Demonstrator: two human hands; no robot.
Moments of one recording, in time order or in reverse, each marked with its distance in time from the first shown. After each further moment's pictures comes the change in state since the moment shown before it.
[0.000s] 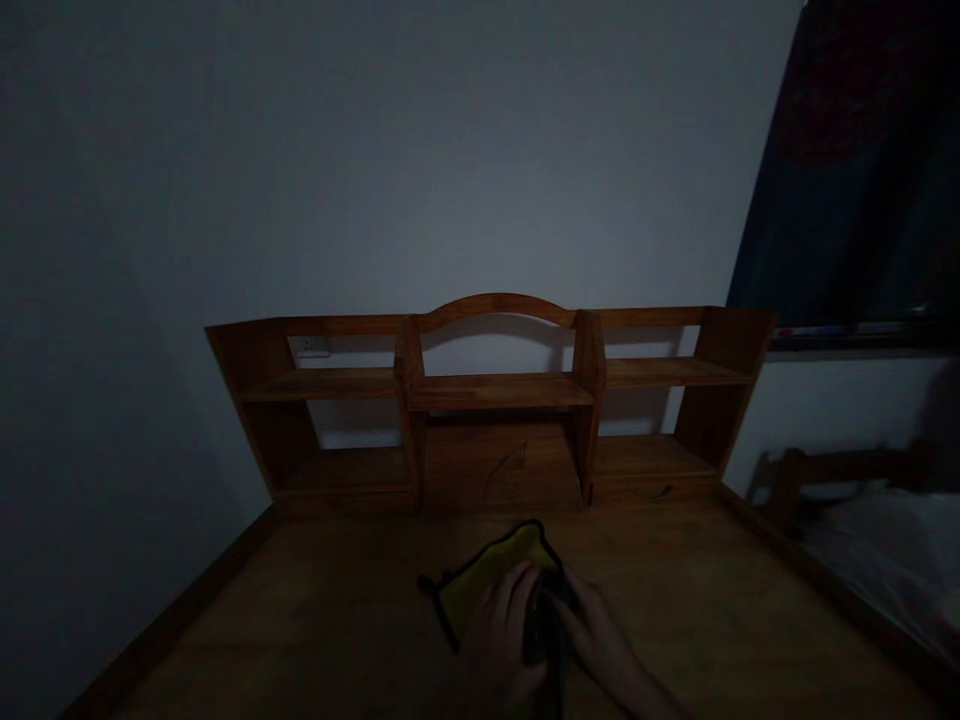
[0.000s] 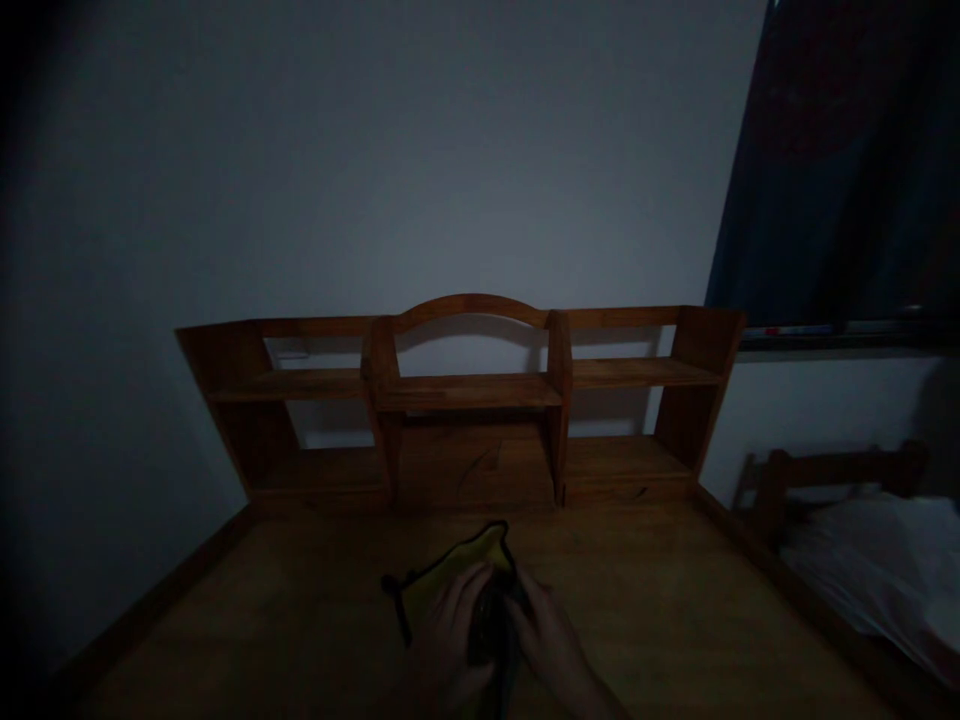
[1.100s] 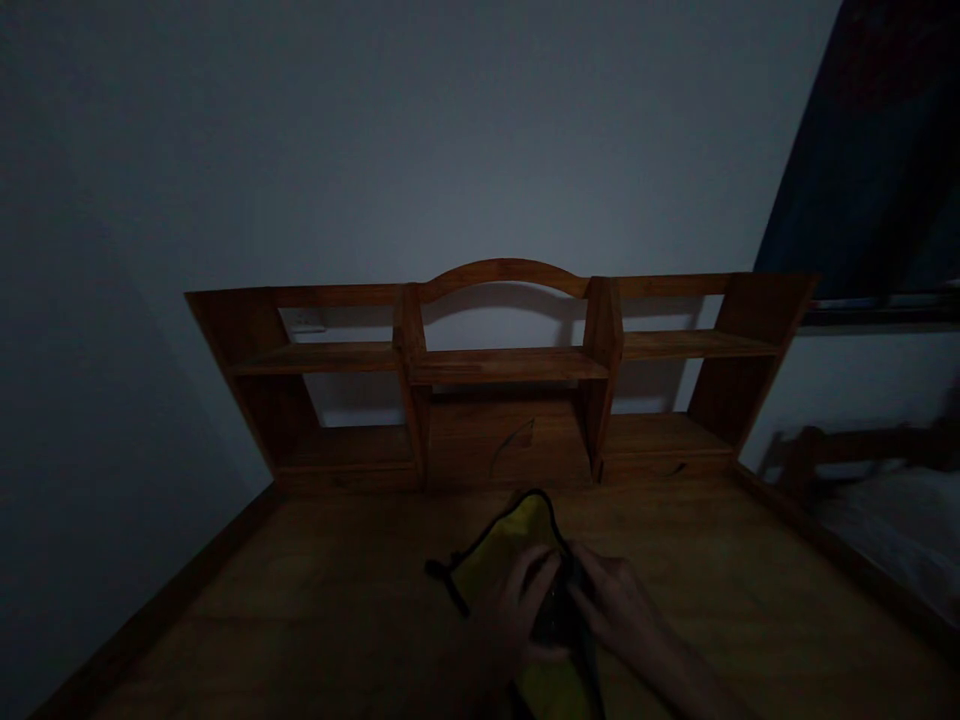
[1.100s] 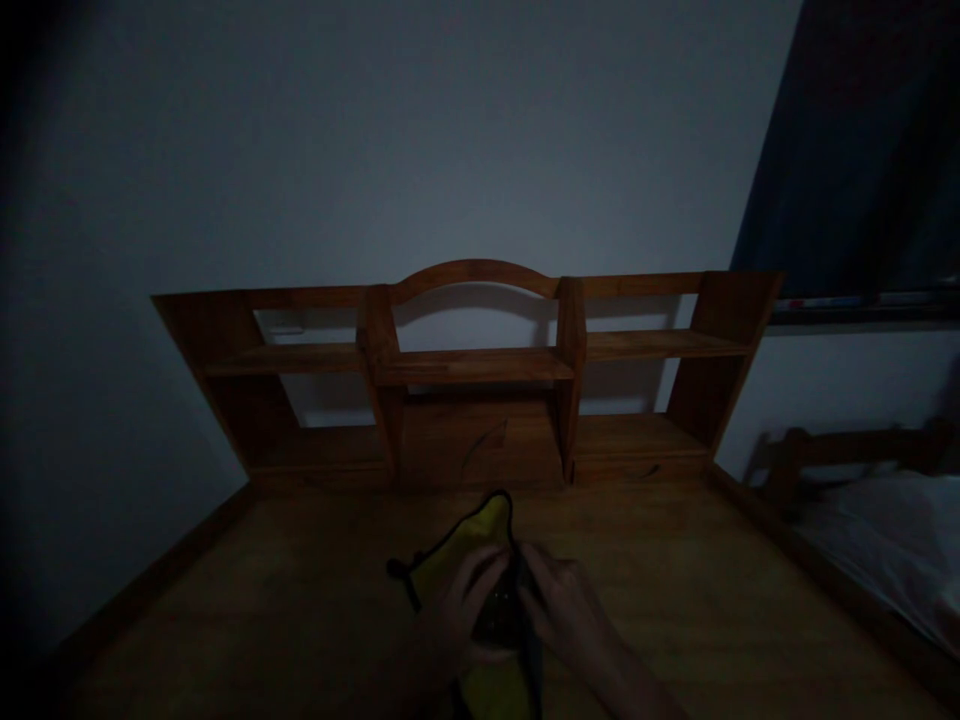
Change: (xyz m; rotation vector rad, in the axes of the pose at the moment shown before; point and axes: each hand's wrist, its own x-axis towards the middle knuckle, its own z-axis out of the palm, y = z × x) left_hand 0.002 -0.012 -0.003 0.027 -0.078 0.206; right_hand 0.001 -0.008 -0.020 -0.551 -0.134 -0.171
